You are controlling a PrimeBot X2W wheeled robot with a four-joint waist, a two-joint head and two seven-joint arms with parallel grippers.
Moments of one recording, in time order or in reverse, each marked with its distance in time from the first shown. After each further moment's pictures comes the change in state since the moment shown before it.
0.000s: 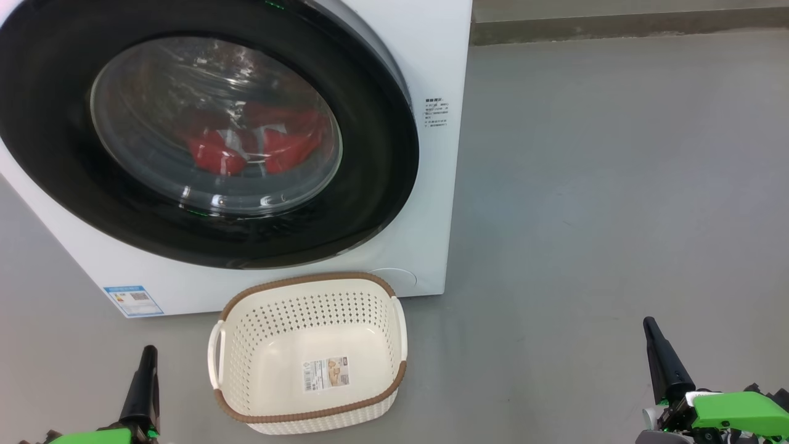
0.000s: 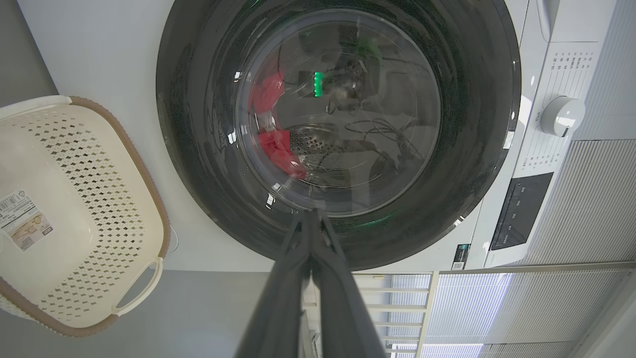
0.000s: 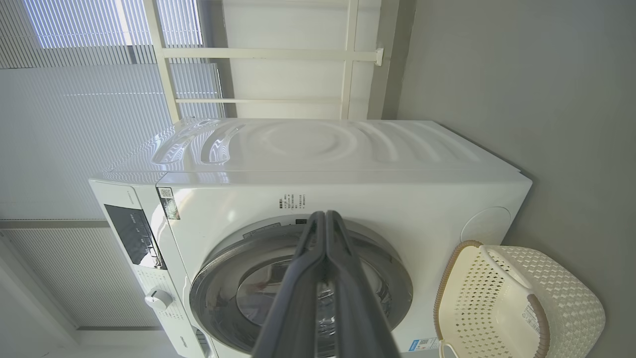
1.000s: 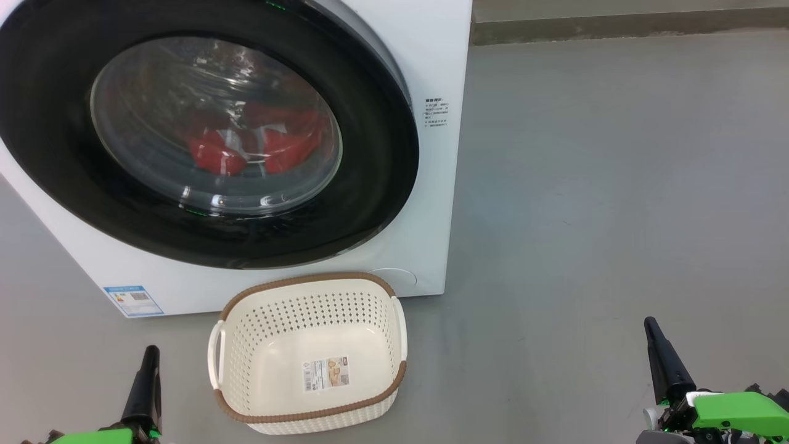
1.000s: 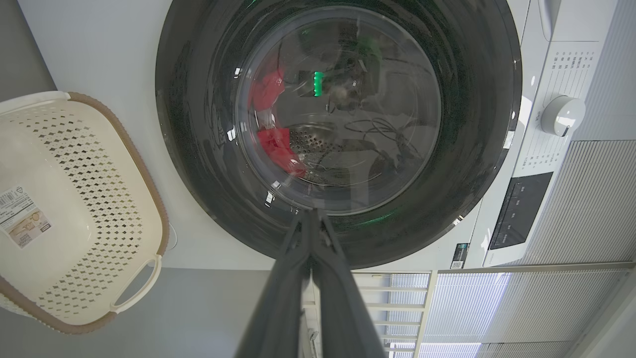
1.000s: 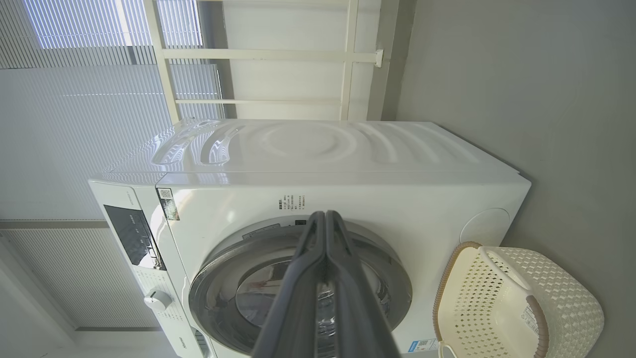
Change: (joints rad) left arm 0.000 -0.007 0.004 0.000 0.001 0.000 0.008; right arm 0.000 0.003 -0.006 0.000 -0.007 0.000 0.001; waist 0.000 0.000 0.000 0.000
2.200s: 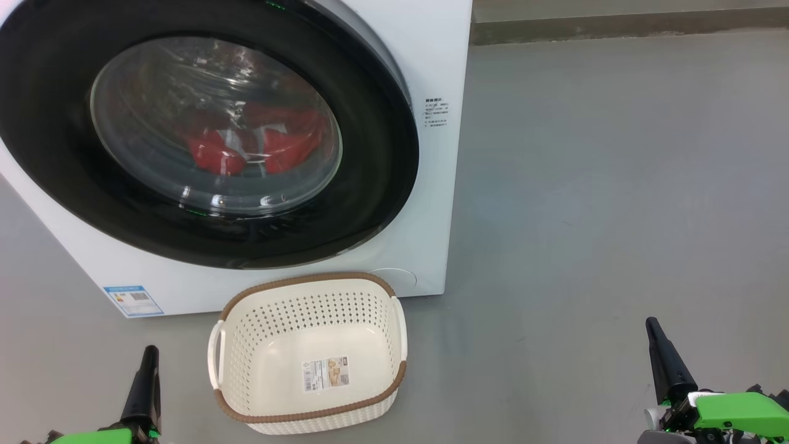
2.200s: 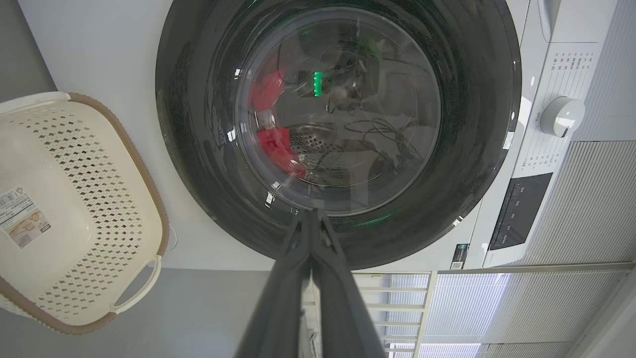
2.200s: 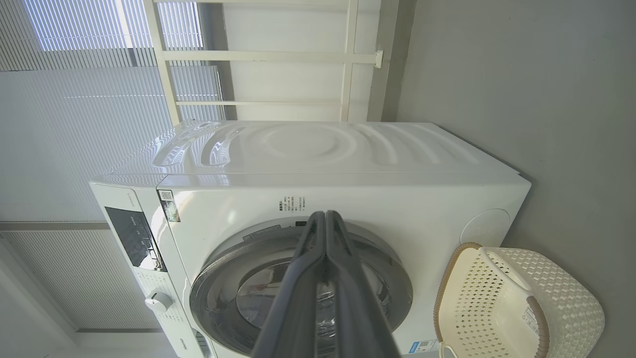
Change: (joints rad) left arm 0.000 -0.001 0.003 0.000 0.000 0.000 0.001; right arm 0.000 0.003 -0.011 0.000 -0.001 0.000 0.007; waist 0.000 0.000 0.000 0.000
